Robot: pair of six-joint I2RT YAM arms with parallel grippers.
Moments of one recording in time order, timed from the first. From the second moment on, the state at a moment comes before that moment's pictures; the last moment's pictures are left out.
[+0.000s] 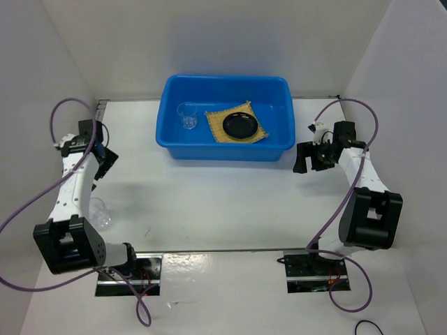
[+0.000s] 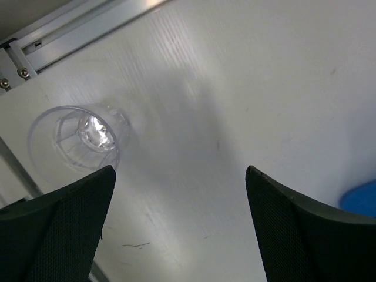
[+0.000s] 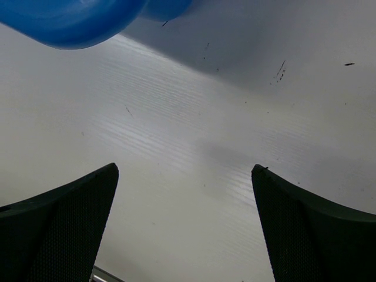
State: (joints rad) left arm 0.20 1.34 1.20 -1.01 -0.44 -0.83; right arm -0.21 1.46 1.05 -0.67 -0.47 -0.33
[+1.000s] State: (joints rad) left arm 0.57 1.47 0.96 -0.76 -0.18 -0.80; right arm -0.21 1.53 1.06 -0.68 -0.49 -0.34
